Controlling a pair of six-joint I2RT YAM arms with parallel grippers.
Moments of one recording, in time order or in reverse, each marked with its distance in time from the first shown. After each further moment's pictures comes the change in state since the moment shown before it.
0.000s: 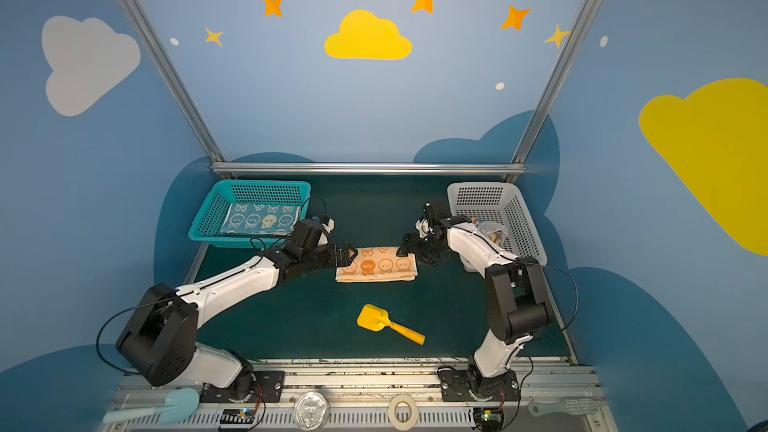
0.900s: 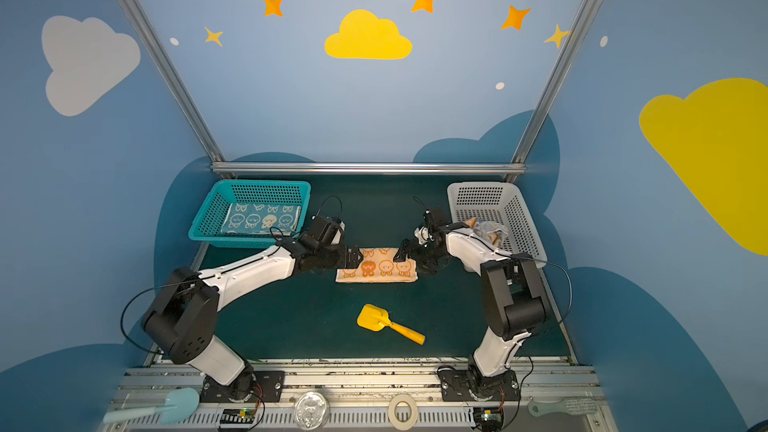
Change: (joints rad) left arm -0.027 0.124 0.194 -0.226 -0.096 0.085; right arm -0.018 0.019 -0.043 0.026 -0.013 0.003
